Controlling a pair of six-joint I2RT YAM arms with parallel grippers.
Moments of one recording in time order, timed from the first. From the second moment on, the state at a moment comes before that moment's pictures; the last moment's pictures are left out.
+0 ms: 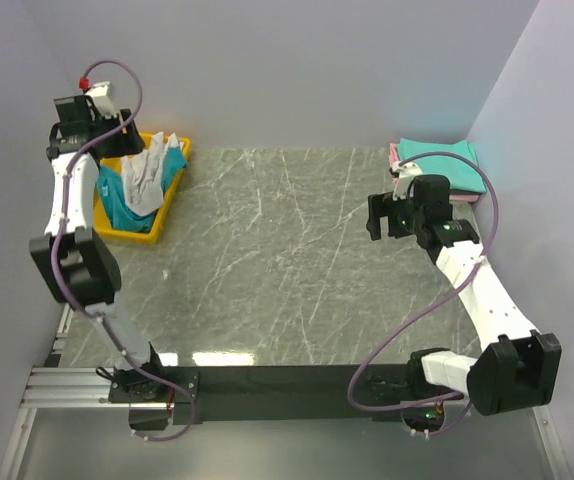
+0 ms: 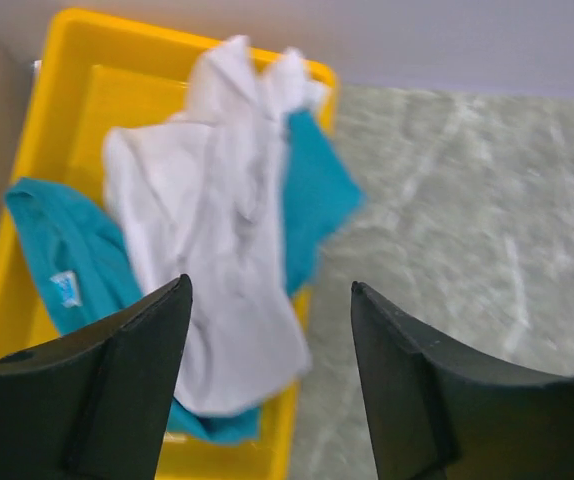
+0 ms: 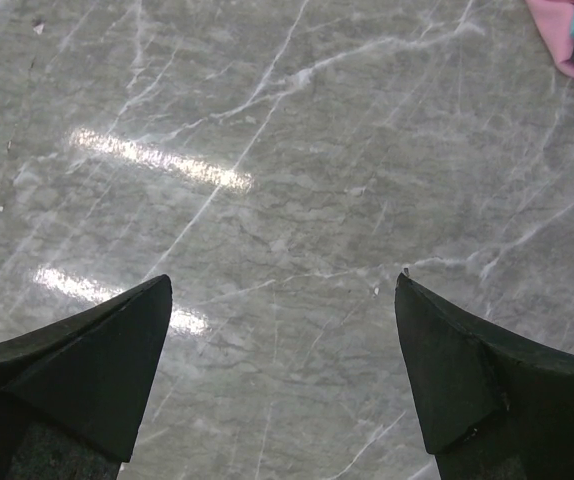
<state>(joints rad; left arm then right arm) 0.24 1.83 1.82 -0.52 0.32 0.01 0.14 1.19 1.02 -0.49 -0.14 -0.05</state>
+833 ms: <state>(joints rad) 0.26 2.45 2.14 -0.49 0.15 0.07 0.11 1.31 1.05 -0.50 -0.14 -0.04</state>
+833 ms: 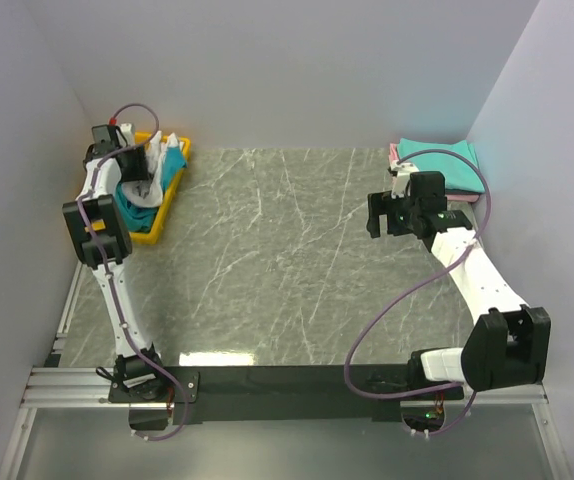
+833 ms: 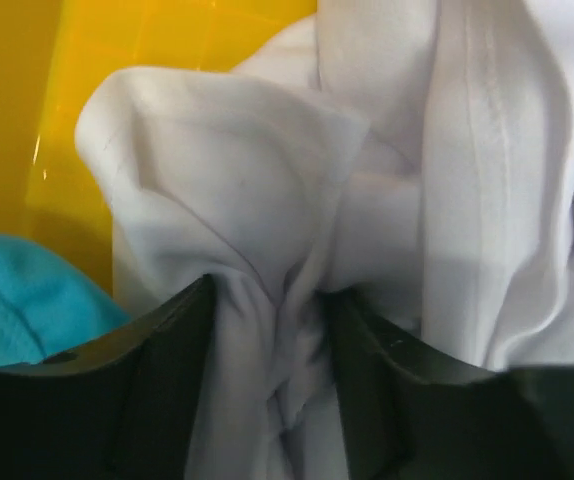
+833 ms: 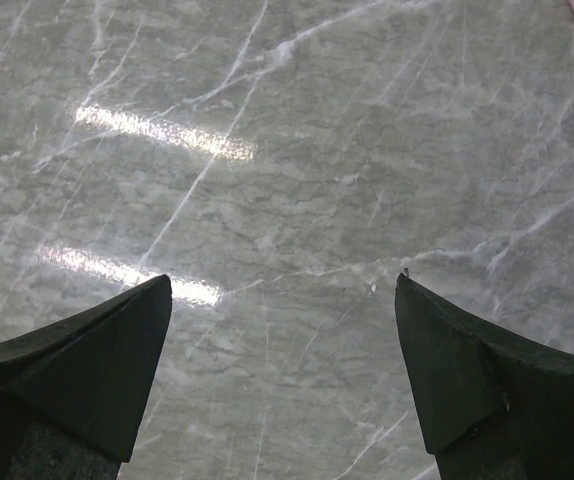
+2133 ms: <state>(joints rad) 0.46 2.07 2.19 -0.02 0.59 -0.30 0.10 1.34 1.08 -0.54 -0.25 -0.04</state>
